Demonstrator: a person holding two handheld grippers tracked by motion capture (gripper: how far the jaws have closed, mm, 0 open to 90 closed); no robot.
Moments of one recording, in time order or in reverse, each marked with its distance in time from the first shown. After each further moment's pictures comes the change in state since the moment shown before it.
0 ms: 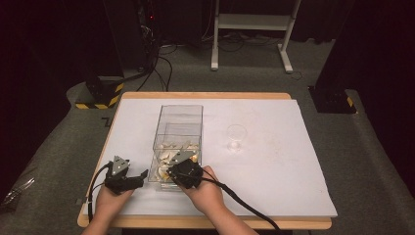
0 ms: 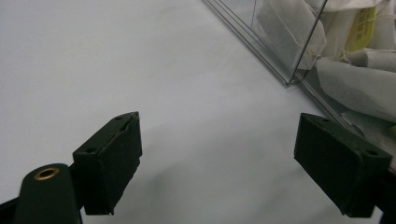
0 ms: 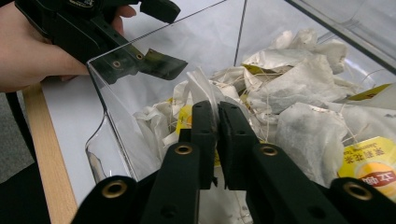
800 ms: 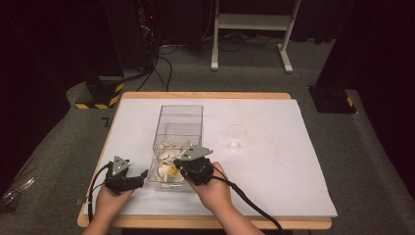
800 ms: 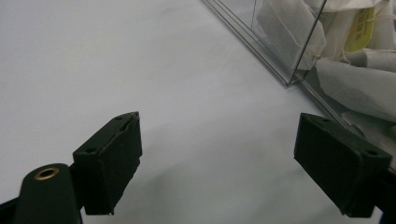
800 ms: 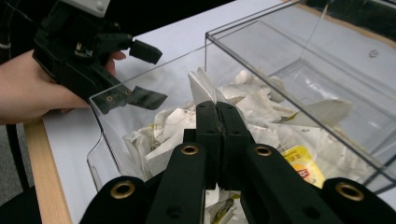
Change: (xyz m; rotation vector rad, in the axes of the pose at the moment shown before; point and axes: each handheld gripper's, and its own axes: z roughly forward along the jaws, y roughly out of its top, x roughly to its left) left arm -0.002 -0.001 0.000 -0.007 0.004 -0.009; right arm -0.012 0.001 -0.037 -0.142 -0.049 0.022
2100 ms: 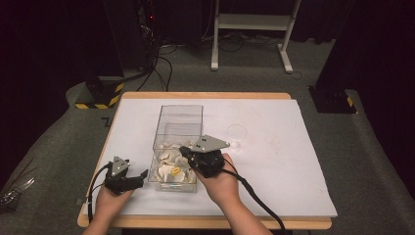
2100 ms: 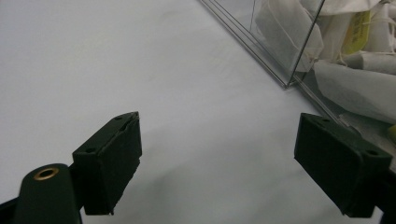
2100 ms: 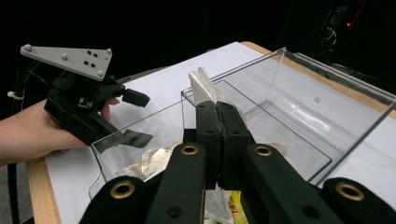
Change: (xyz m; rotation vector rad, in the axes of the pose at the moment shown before) left arm 0.000 0.000 -0.001 -0.008 -0.002 0.005; right arm -0.014 0.022 -0.040 -0.139 -0.038 0.001
